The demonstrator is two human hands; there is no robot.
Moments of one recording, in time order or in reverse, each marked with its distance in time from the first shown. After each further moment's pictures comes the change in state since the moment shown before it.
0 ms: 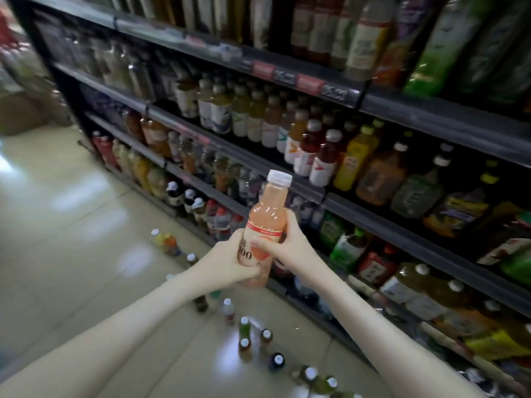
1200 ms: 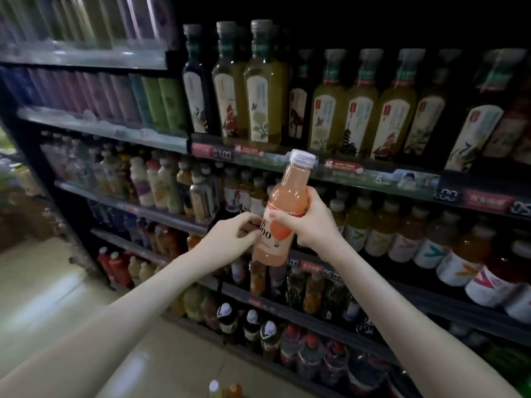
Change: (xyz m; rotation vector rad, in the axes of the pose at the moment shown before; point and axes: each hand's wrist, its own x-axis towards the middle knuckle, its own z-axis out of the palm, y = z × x) left_hand 0.292 -0.193 -0.535 0.193 0.117 0.327; right_hand 0.487 -0.227 0.276 -0.109 0.396 -0.242
